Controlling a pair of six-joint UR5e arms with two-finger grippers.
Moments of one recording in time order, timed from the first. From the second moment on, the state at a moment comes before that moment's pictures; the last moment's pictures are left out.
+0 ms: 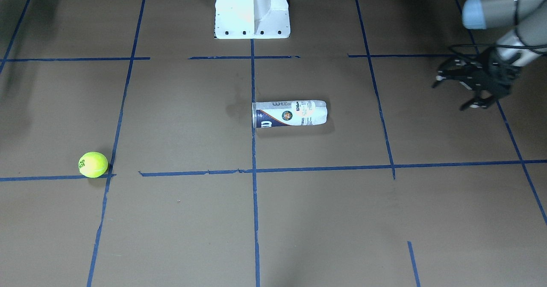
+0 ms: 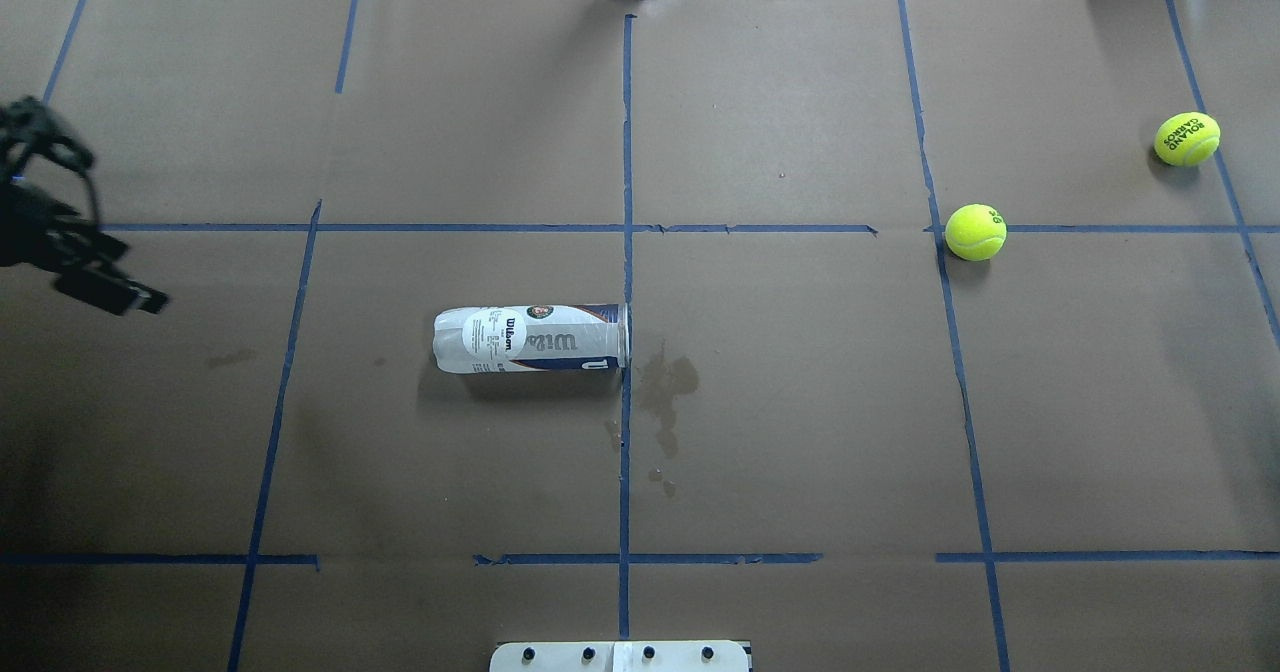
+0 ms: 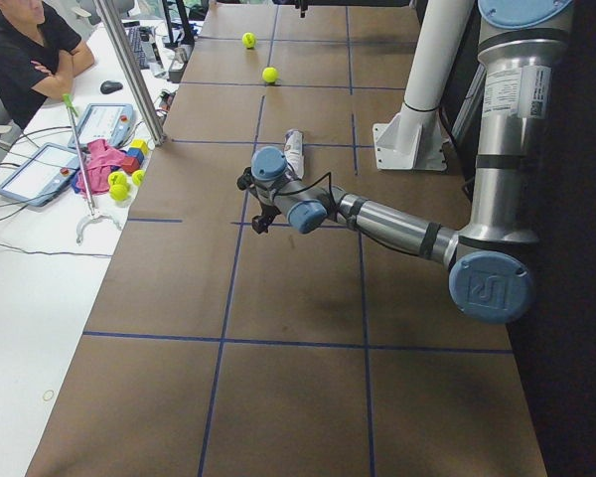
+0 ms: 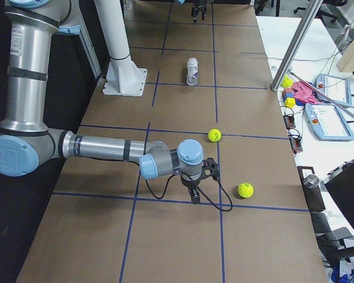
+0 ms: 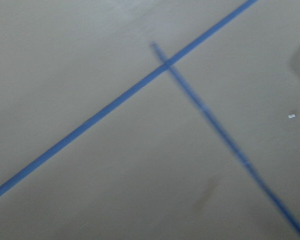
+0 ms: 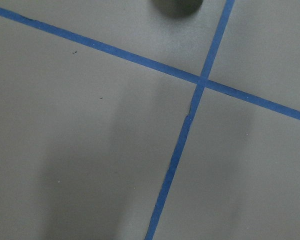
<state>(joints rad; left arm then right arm) -1.01 -1.63 -1.83 -2.04 -2.40 -0.18 1.43 -1.73 1.64 -1.24 2.31 -0.06</state>
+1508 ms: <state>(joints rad) -0.61 -2.17 -1.81 -1.59 -1.93 0.21 1.43 -1.73 1.60 -1.23 2.45 -0.06</state>
